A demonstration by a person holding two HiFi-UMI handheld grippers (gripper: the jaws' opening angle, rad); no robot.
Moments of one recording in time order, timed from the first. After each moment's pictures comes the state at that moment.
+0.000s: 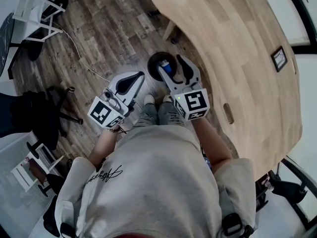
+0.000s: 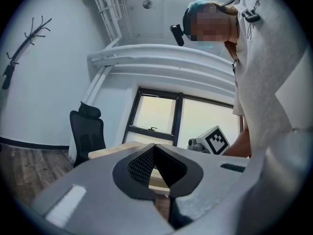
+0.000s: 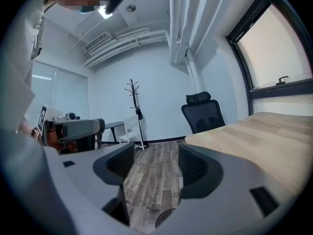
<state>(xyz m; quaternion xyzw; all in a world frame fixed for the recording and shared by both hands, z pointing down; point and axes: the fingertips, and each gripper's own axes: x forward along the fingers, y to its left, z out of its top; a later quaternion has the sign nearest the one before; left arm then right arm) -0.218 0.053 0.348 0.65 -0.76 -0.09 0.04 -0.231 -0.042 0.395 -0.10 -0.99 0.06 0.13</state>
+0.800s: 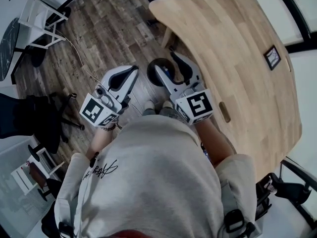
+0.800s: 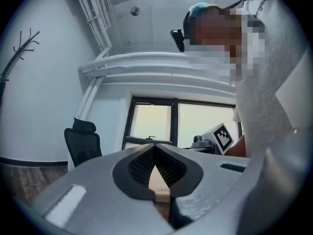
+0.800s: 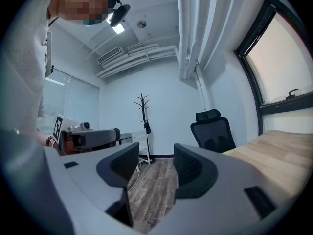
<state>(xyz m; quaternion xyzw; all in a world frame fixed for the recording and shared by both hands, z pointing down) -0.216 0.053 0.272 0.65 -0.75 -0.08 -0.02 -0.216 -0.032 0.289 -0.15 -0.99 0.04 0.04</state>
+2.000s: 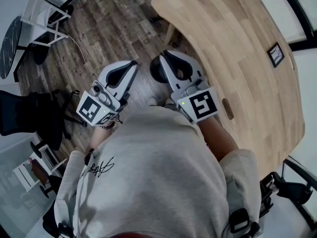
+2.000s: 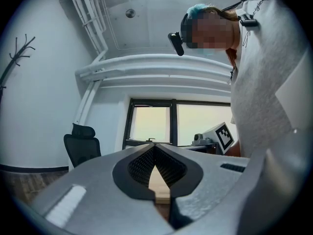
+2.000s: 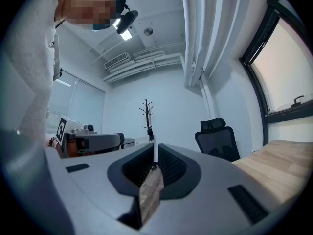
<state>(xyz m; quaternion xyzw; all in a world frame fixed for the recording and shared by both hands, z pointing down) -0.212 0.056 0.248 0.65 -0.75 -0.07 -0.03 -0.210 -0.021 0.256 -0.17 -0.99 0.02 0.01</state>
